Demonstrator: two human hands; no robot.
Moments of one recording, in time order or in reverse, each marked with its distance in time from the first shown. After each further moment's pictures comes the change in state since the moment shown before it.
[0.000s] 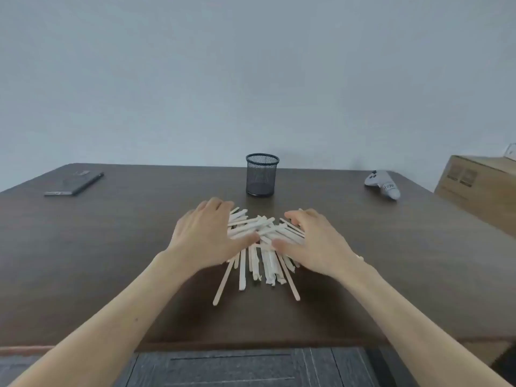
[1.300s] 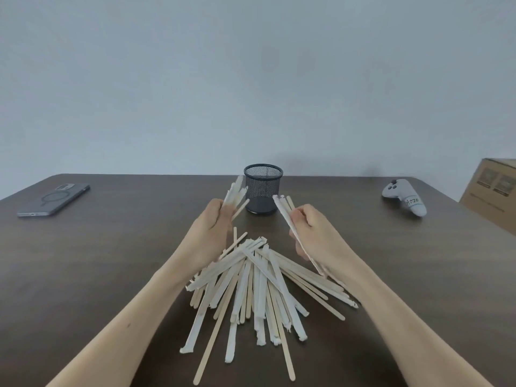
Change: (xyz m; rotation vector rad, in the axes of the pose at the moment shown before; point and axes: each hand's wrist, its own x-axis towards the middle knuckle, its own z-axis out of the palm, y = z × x) left_hand 0.082 -0.010 0.029 -0.852 0.008 -0.190; right_hand 0.088 0.019 0.000 0.589 -0.033 0.168
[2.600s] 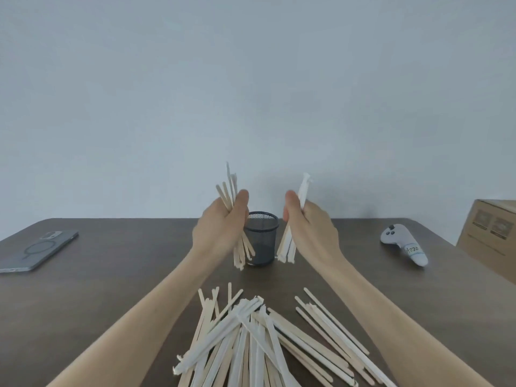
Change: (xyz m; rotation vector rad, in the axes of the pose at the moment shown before) left_hand 0.075 0.078 -0.003 0.020 0.216 0.050; right_hand 0.061 -0.068 -0.023 -0.114 0.343 -0.188
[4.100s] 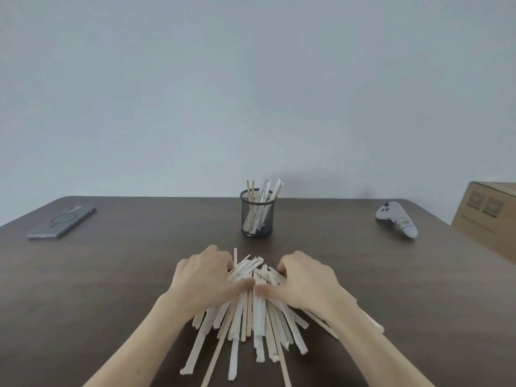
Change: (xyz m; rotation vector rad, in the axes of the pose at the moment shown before) left_hand -0.100 -0.063 -0.022 0.884 -0.381 0.020; right_hand -0.105 0.024 0.009 -0.731 -0.557 0.049
